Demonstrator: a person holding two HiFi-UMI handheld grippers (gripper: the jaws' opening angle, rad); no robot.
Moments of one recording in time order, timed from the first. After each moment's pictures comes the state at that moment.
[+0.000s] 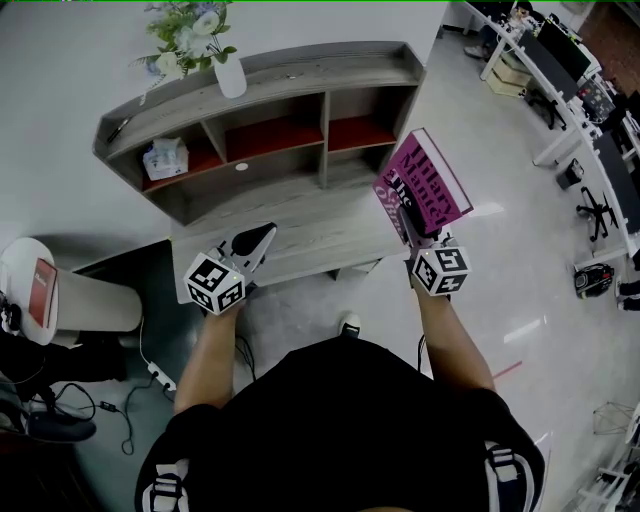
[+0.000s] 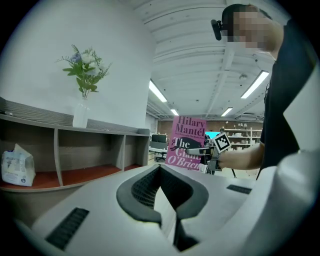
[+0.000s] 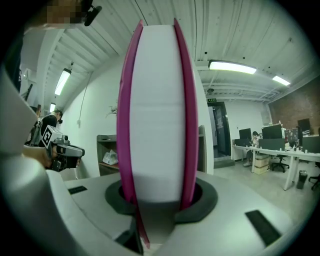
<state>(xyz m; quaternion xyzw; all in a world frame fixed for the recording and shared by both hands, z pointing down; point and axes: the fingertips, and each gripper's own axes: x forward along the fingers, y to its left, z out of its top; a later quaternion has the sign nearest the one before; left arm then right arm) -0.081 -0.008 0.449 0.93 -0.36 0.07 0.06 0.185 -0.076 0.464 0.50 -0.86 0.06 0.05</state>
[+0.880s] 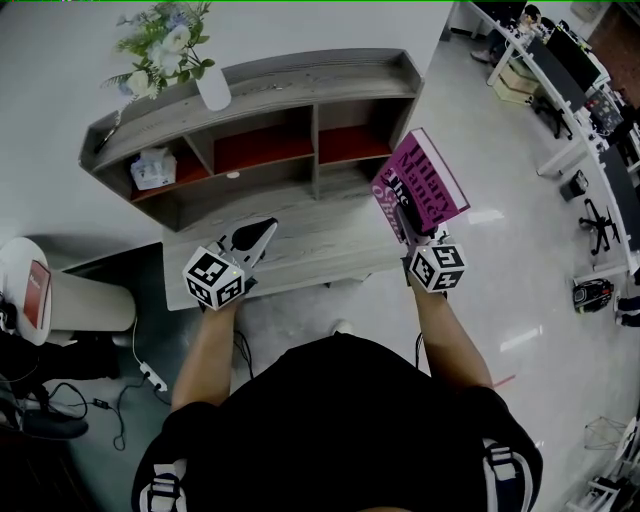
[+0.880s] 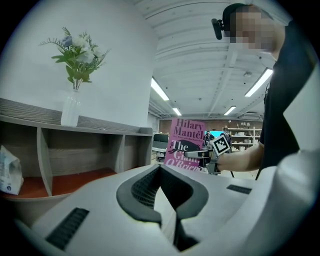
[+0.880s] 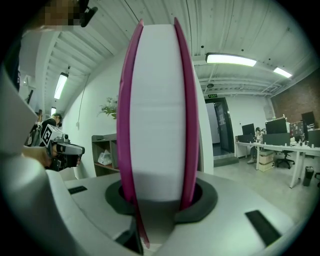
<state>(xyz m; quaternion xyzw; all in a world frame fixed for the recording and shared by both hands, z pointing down) -0.044 -0.071 0.450 0.92 -0.37 0.07 0.06 0.214 -0.147 0.482 0.48 -0.87 0.08 0.04</state>
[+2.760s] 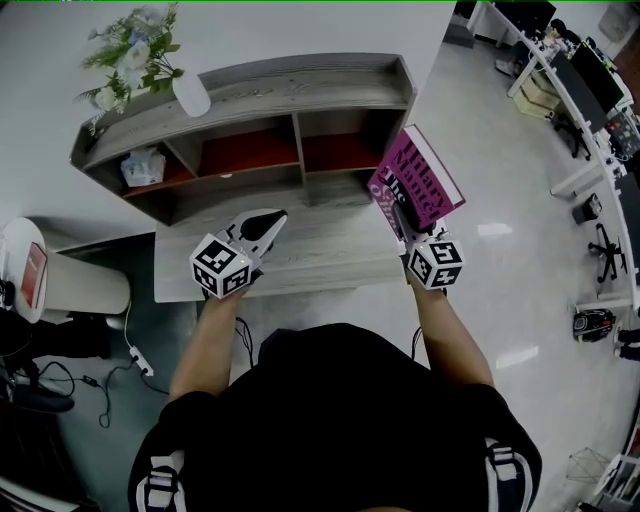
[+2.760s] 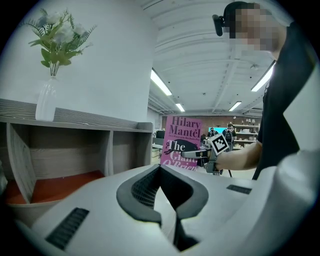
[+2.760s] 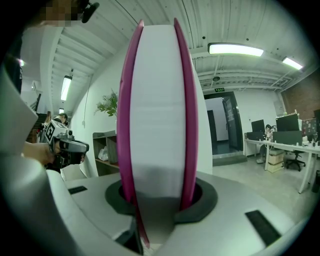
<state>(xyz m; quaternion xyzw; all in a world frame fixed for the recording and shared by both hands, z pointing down) 0.033 -0.134 0.461 0.91 -0.39 0.09 0.07 0.258 -0.221 0.499 0.43 -0.89 0.09 0.06</state>
